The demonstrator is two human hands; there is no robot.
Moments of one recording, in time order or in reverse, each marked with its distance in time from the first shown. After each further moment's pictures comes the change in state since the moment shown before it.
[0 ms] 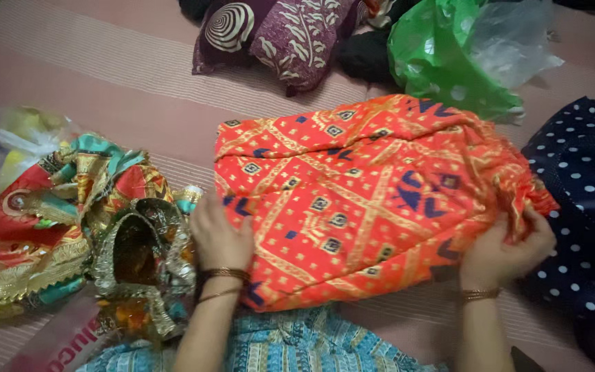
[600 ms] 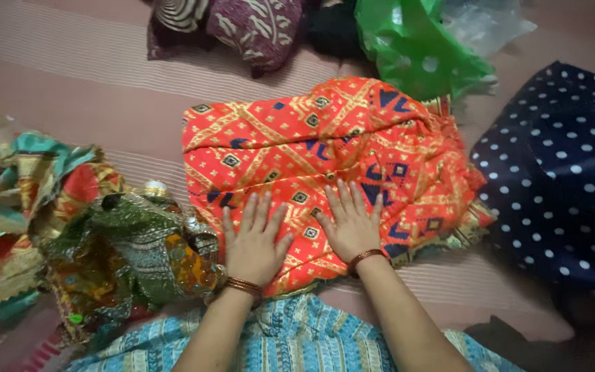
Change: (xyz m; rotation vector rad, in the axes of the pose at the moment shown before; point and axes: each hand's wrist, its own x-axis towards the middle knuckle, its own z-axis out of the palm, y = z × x) left_hand -0.050 0.026 0.070 0.304 -0.317 0.456; right_hand -0.083 -0.112 0.075 -0.492 -1.184 -0.212
